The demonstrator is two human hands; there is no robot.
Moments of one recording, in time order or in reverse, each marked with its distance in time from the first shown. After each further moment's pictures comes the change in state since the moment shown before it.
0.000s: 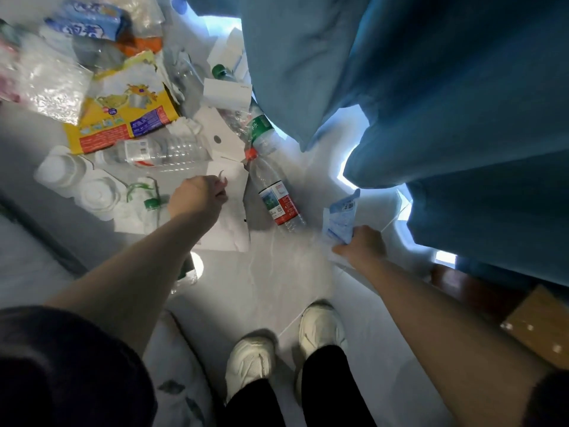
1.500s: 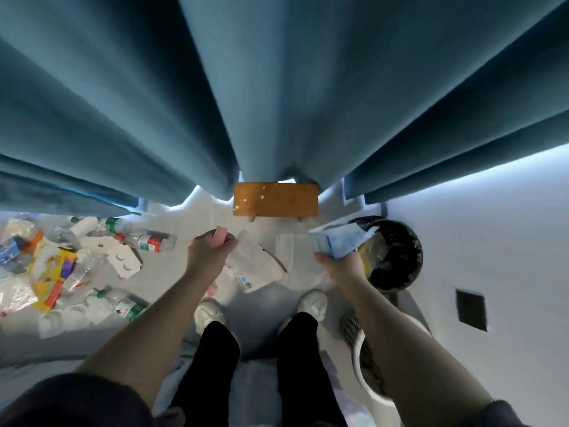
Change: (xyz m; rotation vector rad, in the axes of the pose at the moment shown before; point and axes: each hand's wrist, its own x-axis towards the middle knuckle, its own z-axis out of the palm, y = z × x) left_hand -0.539 0.362 -0.088 -0.218 -0.383 0.345; right_hand -0.490 0.409 -0.146 1.276 0.243 0.572
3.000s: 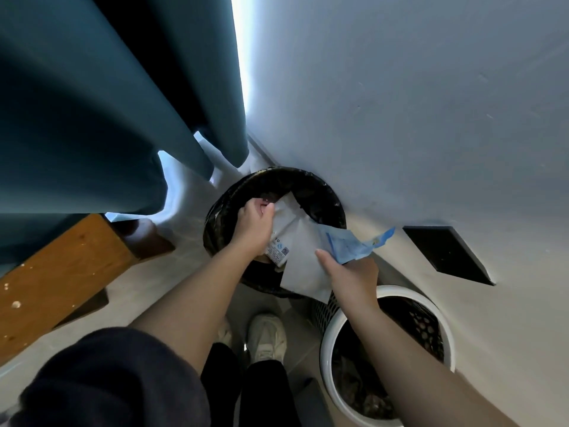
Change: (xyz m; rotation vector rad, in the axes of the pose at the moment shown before) left_hand 0.127 0.013 0.541 0.562 -0.586 0.262; right_hand 0.223 0.248 -0.110 0.613 0.486 0.184
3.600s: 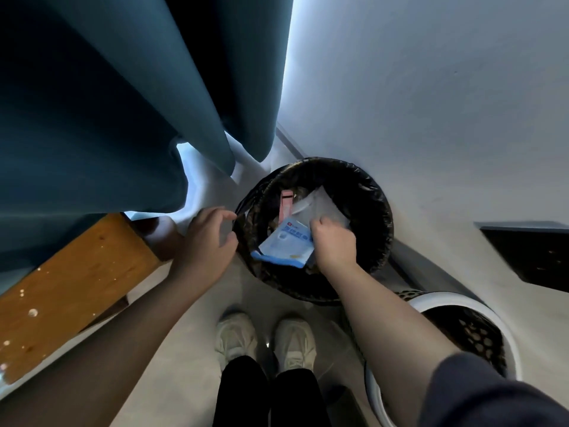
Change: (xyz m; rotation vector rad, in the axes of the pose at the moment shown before) left_hand -0.002 -0.090 -0.101 0.362 0.163 0.368; right_hand 0.083 0.027 0.120 -1.253 -0.171 -0.573
